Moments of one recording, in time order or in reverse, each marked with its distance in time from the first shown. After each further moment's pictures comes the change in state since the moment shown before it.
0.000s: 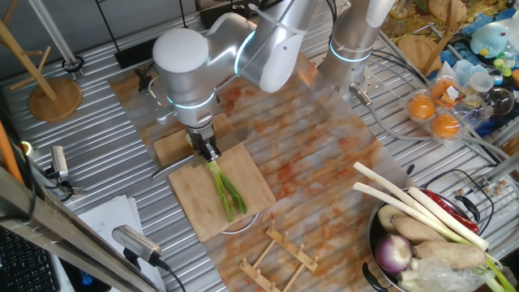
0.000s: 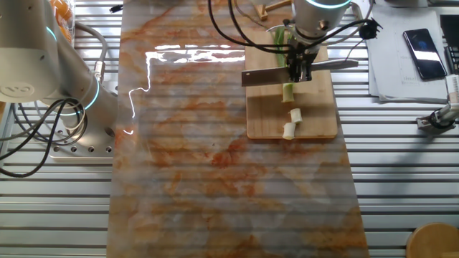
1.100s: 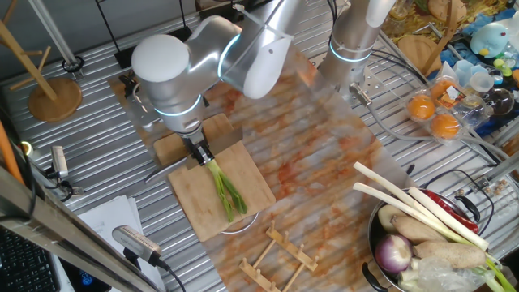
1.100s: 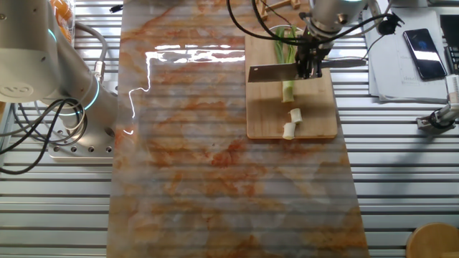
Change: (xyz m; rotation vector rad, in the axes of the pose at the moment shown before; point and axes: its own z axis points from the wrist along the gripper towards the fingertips) arm -0.021 0.002 -0.007 0.005 0.043 0.002
